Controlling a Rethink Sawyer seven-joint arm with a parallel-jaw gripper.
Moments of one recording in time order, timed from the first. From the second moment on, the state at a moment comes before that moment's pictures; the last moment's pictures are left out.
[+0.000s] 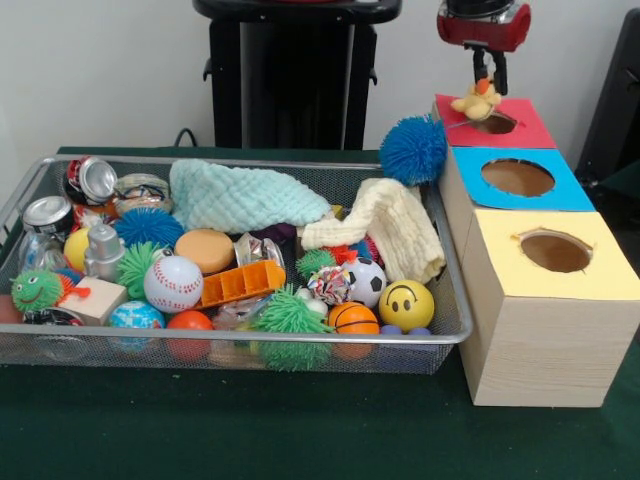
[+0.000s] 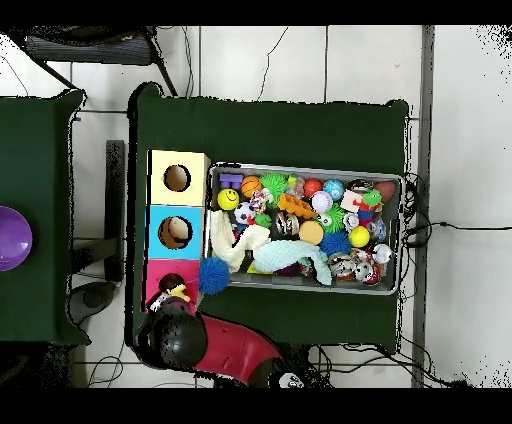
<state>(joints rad) -0.26 -0.91 0.37 2.45 0.38 0.14 2.14</state>
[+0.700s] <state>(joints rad) -0.29 -0.91 0.36 2.45 0.32 0.15 2.14</state>
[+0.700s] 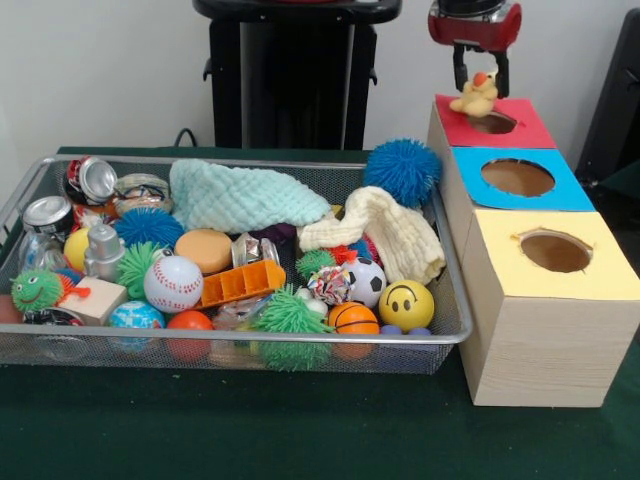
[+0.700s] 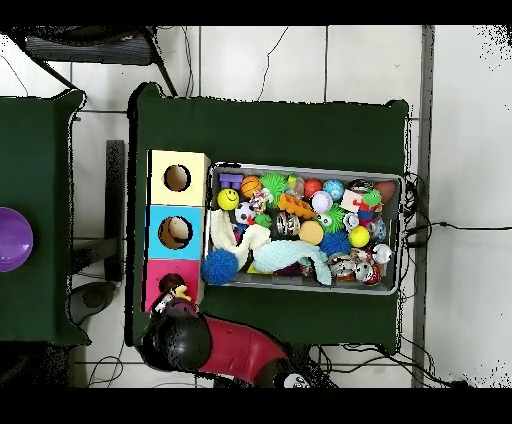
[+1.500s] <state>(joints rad) -0.35 -1.04 0.42 2.46 0.32 0.10 2.14</state>
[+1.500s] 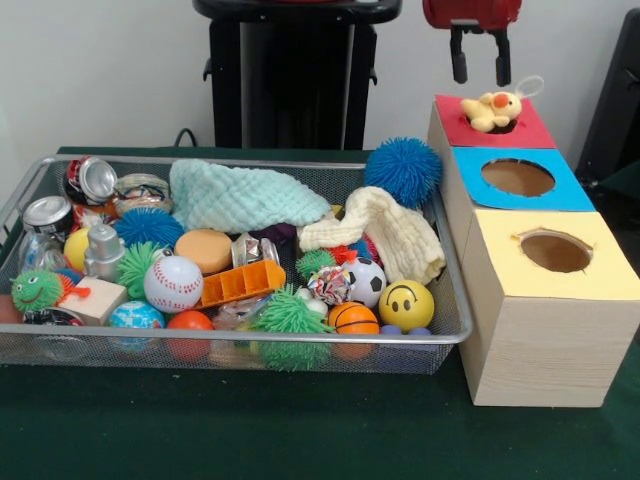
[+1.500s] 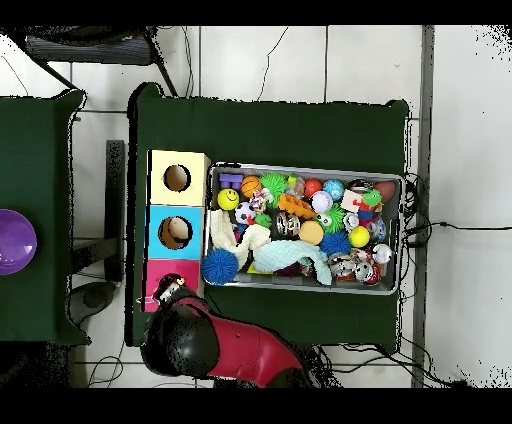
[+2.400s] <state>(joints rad) -0.26 -1.09 0.44 2.47 0.32 0.04 2.14</state>
